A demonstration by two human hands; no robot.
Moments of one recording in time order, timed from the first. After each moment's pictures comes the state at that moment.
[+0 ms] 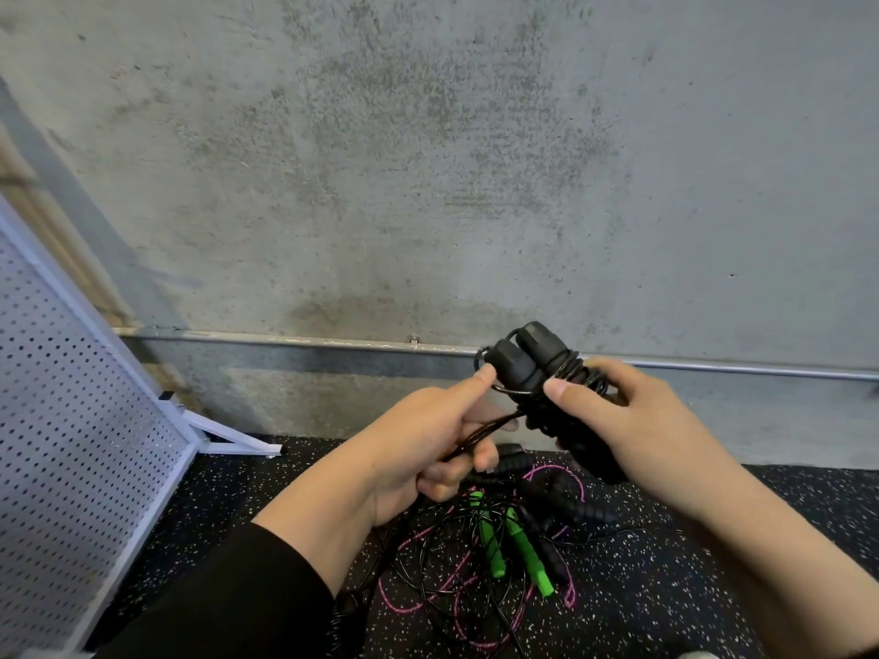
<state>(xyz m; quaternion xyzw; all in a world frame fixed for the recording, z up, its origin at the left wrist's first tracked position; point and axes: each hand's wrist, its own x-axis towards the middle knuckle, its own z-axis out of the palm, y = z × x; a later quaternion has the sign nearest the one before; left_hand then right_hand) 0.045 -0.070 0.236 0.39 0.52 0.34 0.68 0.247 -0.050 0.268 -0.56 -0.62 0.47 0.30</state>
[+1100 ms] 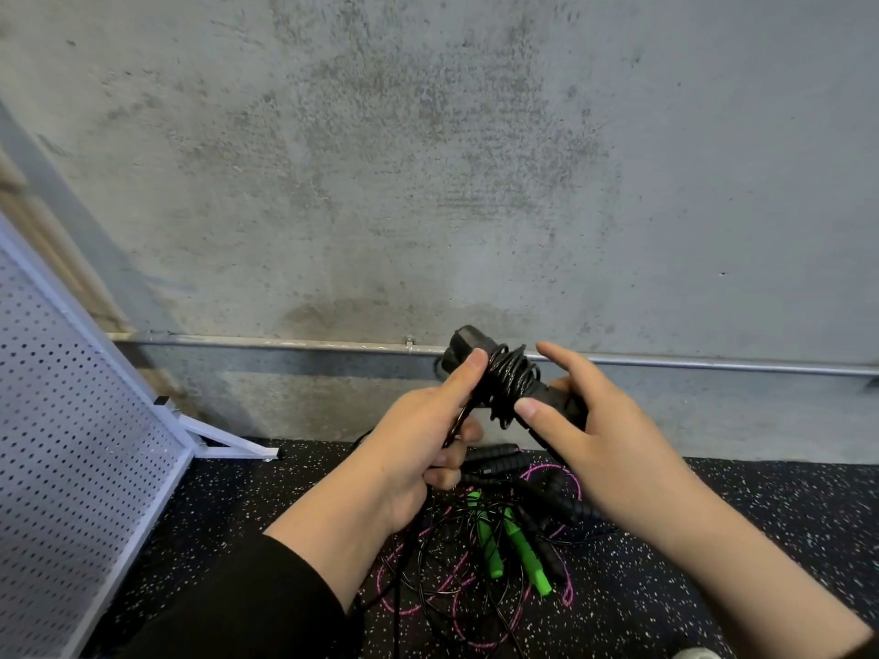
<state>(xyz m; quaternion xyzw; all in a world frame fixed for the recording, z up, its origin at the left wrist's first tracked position) 0.057 -0.074 0.234 0.32 0.53 0.44 0.65 0.242 -0.050 0.239 -0.51 -0.73 0.35 0.30</state>
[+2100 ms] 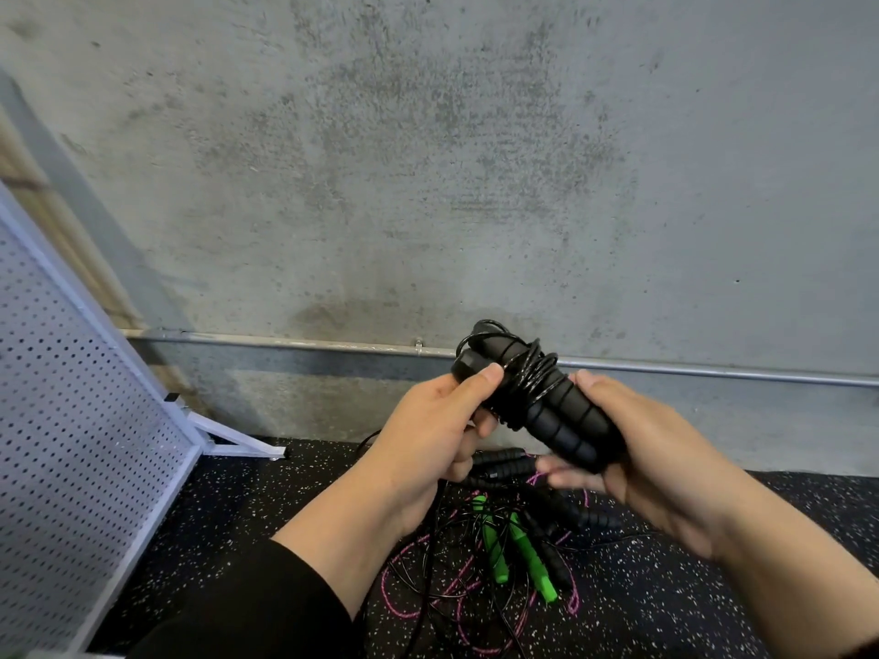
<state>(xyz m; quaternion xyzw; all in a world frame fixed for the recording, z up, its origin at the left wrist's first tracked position) 0.054 -0.074 0.233 0.38 0.51 0.49 0.59 0.247 -0.045 0.249 -0.47 -0.44 0.69 0.32</state>
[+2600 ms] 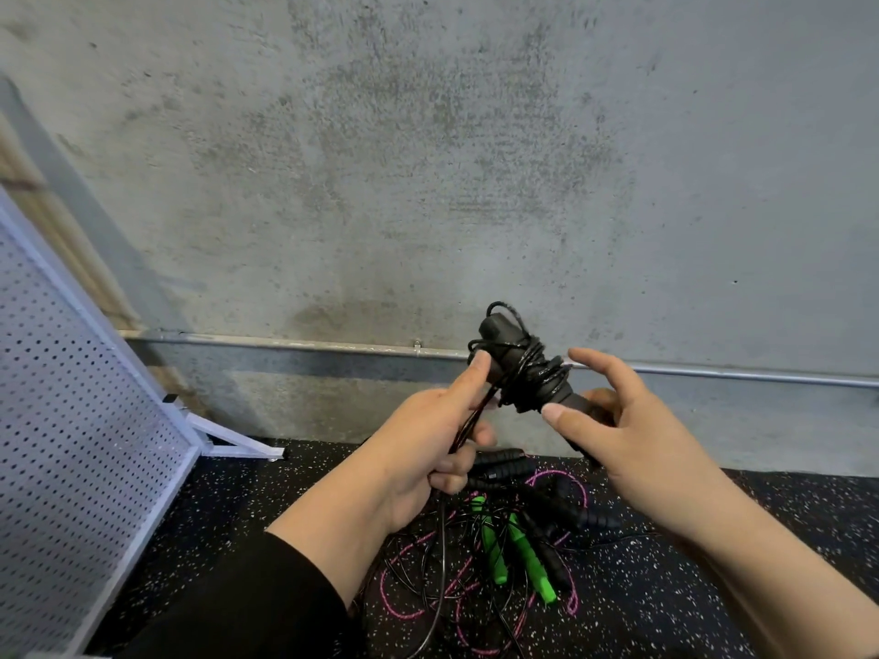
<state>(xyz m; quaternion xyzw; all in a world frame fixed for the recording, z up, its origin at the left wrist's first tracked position) 0.048 -0.070 0.232 0.37 0.52 0.40 0.66 0.248 -0.045 0.246 -0.53 -0.66 0.43 0.32</state>
